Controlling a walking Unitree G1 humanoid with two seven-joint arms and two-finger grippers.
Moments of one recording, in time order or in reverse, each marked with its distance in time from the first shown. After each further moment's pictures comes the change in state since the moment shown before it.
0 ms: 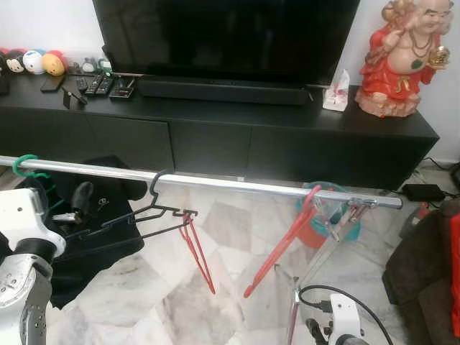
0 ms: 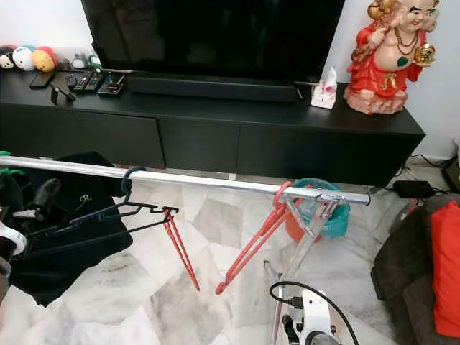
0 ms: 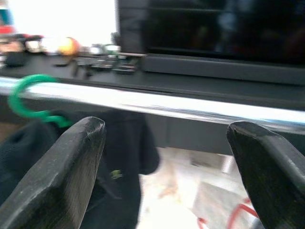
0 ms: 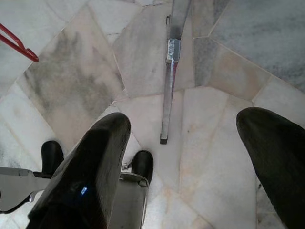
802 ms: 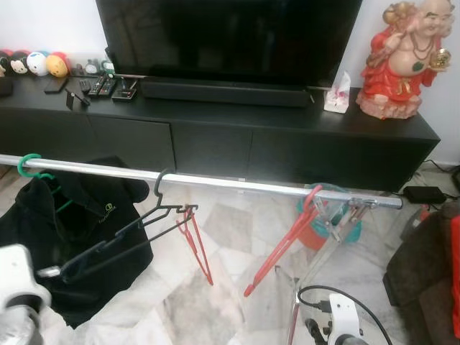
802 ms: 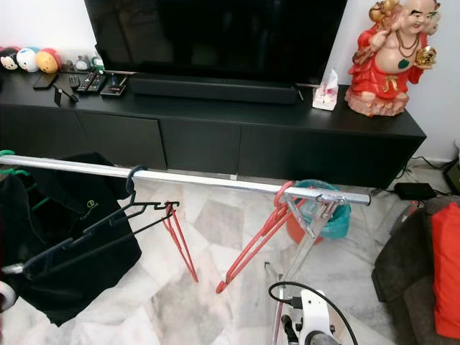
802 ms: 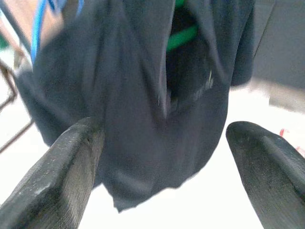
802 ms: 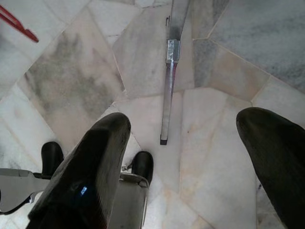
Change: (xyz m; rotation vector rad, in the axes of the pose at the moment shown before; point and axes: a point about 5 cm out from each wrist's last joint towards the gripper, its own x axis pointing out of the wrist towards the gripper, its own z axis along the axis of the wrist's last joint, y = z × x) left arm -0.060 0.036 -0.101 0.051 0.336 0.404; right arm 0.000 0.001 0.000 0.001 0.000 -0.003
